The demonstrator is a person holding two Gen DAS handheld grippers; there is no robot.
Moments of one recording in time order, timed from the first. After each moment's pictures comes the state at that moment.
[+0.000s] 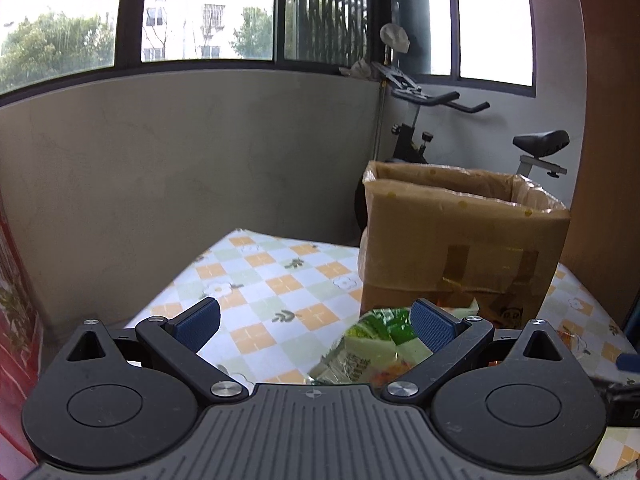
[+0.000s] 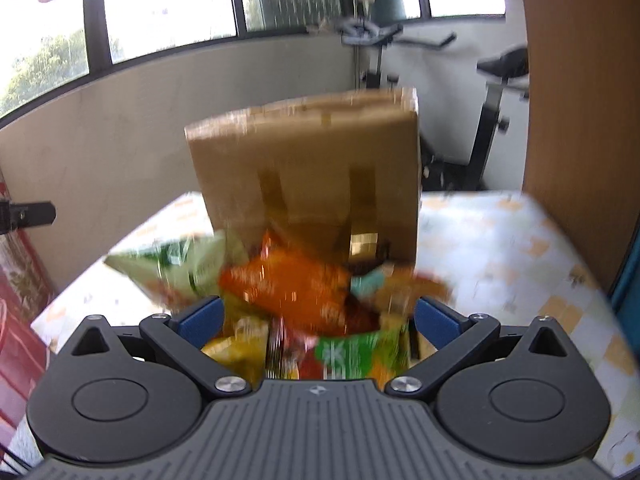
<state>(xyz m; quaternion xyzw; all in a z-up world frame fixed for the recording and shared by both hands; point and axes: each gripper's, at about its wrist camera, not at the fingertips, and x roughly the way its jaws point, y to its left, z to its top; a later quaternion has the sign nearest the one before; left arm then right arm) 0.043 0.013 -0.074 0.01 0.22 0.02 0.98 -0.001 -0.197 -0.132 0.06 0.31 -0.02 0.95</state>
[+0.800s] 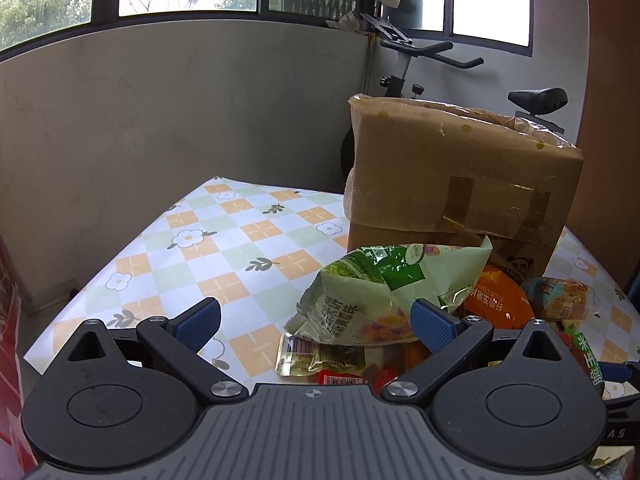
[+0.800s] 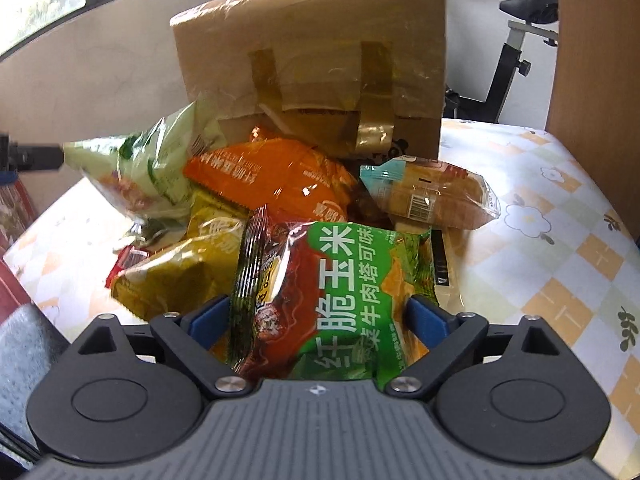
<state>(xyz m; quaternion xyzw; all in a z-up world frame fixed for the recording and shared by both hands) 0.073 0.009 -0.121 0.00 0.27 -0.01 0.96 0.026 -0.202 -0.193 0.04 0.38 -0.01 0.93</state>
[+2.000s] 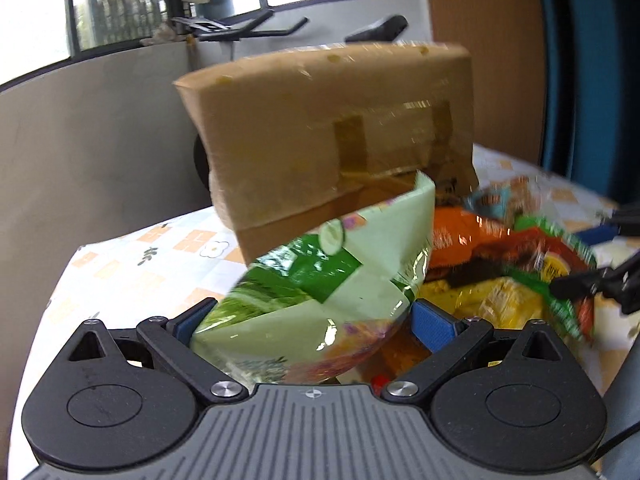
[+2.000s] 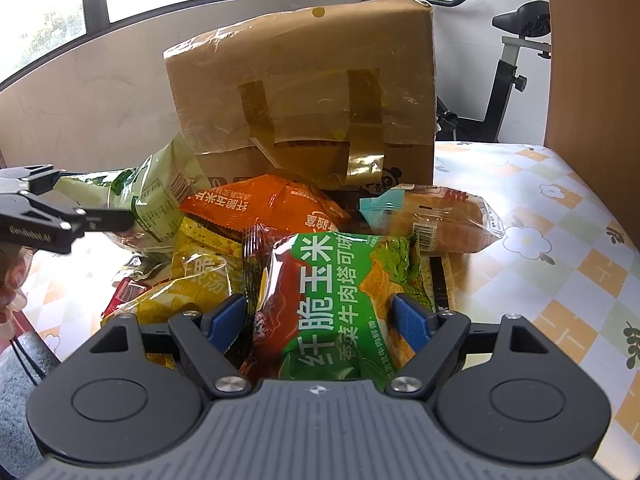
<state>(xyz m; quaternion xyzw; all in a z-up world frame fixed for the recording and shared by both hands) 0.145 -0.012 -0.173 0.18 0.26 -0.24 0.92 0.032 -0.205 -0.194 0.04 0.34 -0.01 0.94</state>
